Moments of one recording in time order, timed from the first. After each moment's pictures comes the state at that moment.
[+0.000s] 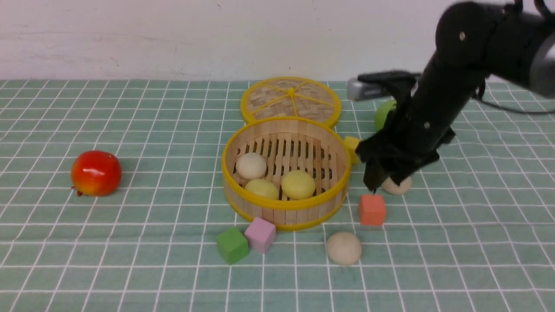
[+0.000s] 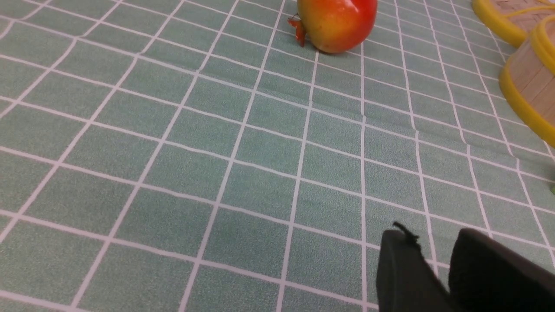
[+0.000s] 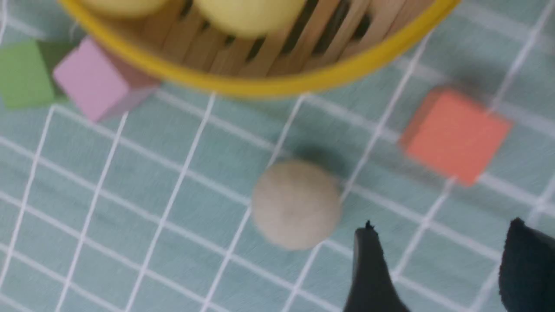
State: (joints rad) right arm 0.31 1.91 -1.62 0.29 1.12 -0.13; left arm -0.02 -0.01 0.03 0.16 0.39 -0.46
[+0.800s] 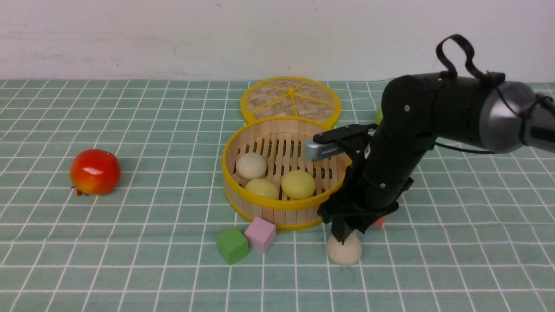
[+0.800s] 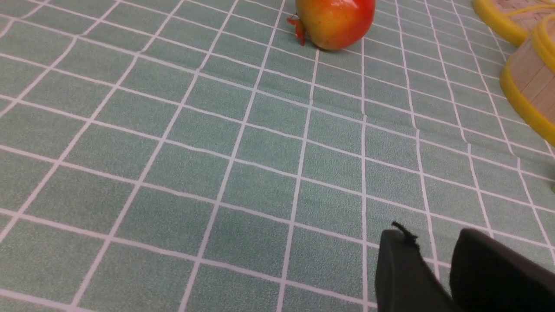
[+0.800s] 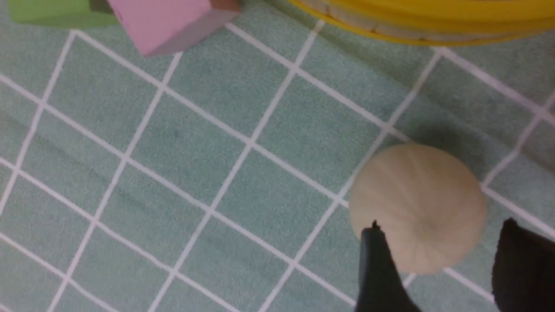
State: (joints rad) right arm 0.47 1.94 -1.48 0.23 0.96 -0.11; left arm -0.02 -0.01 0.03 0.16 0.39 -0.46
